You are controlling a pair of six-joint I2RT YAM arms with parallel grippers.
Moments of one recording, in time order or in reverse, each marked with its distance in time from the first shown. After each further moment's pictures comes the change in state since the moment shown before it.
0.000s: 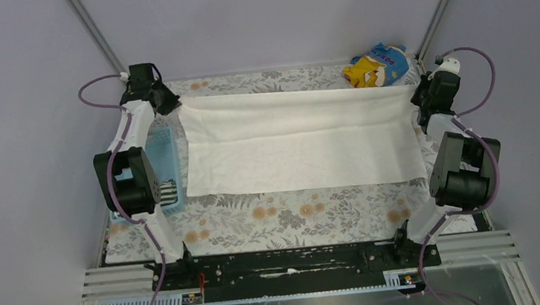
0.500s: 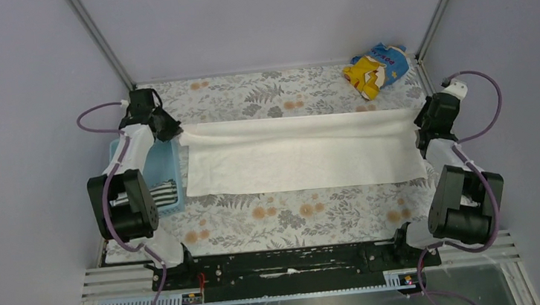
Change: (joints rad) left arm 0.010 -0.223 -0.354 0.021 -0.001 -0.013; right arm 0.000 -0.257 -0.269 -0.032 0.177 0.041
